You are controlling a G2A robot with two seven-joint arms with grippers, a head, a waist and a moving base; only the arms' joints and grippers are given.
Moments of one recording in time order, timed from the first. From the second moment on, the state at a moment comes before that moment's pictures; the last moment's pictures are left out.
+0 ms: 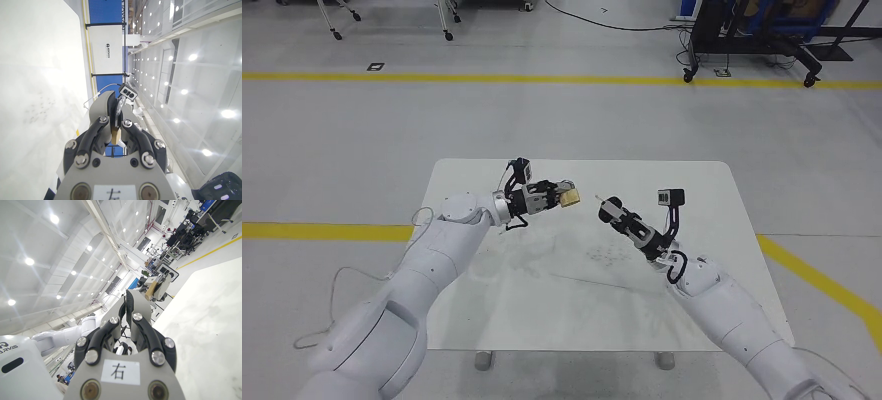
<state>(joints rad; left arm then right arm) 0.57 -1.39 -0.65 -0.52 -0.86 -0.34 -1.07 -1.11 -1.11 0.88 -1.15 0.40 -0.93 0.37</state>
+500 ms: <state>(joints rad) 0.62 -1.39 -0.66 -0.60 -0.87 -0.01 -1.02 -1.08 -1.08 1.01 -1.23 -0.23 -0.88 0.35</state>
